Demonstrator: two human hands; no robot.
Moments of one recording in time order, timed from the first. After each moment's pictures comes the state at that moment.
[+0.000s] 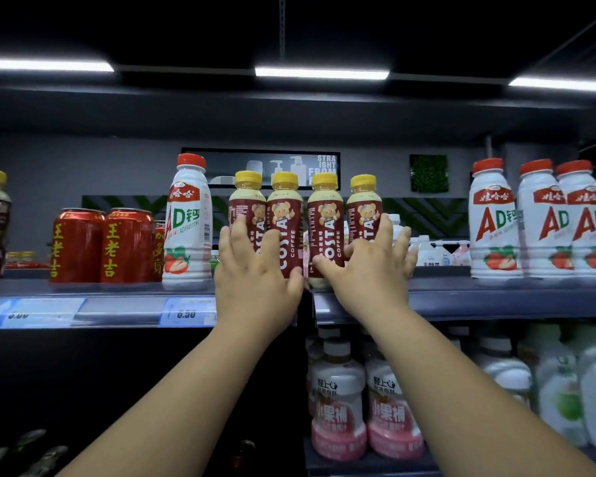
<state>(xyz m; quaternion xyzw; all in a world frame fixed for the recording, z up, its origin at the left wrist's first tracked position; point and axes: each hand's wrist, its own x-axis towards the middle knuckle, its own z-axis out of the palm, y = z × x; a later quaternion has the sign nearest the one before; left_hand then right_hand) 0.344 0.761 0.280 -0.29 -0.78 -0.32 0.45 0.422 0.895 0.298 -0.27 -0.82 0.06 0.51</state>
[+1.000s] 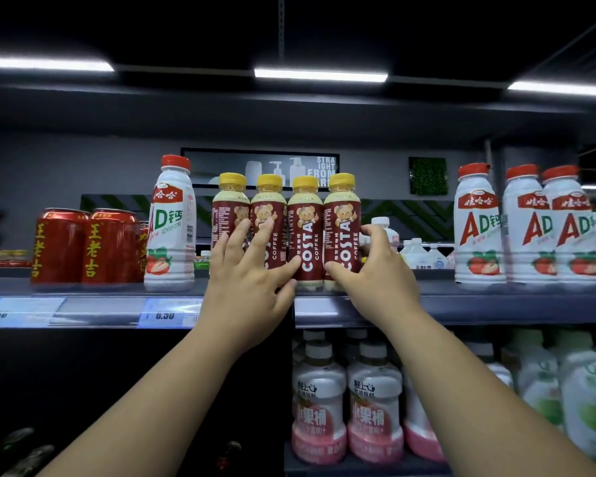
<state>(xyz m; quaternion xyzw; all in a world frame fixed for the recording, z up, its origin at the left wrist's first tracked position) 0.333 0.762 0.274 -0.37 -0.73 -0.14 0.56 0.449 0.933 0.293 -0.15 -0.80 0.17 0.55</state>
